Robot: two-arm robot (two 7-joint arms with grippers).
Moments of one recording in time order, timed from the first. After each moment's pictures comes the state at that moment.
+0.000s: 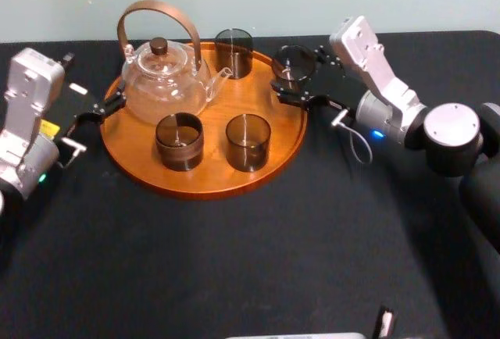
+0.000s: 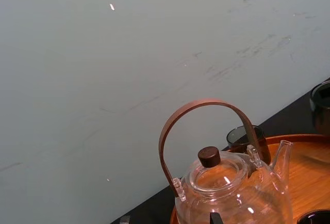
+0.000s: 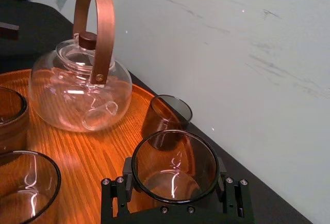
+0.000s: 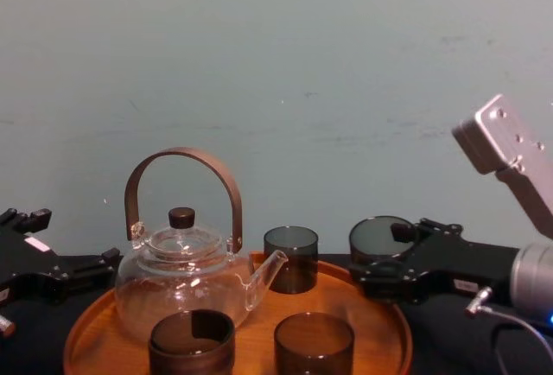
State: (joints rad) left arm -0.20 0.60 0.45 -1.41 -0.25 -0.12 0.03; right arm 0.52 0.26 -0.43 -0.99 0.03 -0.16 0.46
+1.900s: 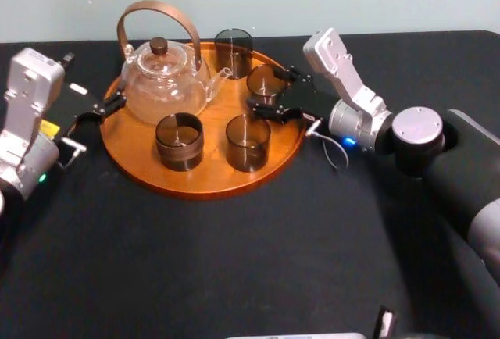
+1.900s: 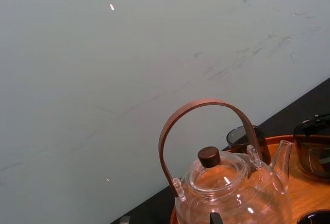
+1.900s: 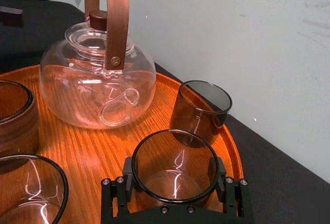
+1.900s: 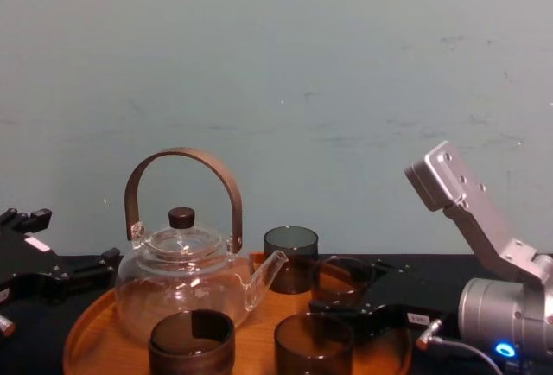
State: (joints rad) left arm -0.20 0.60 0.45 -1.41 -0.25 -0.12 0.03; right arm 0.69 0.12 -0.45 -0.58 0.07 -0.29 0.56
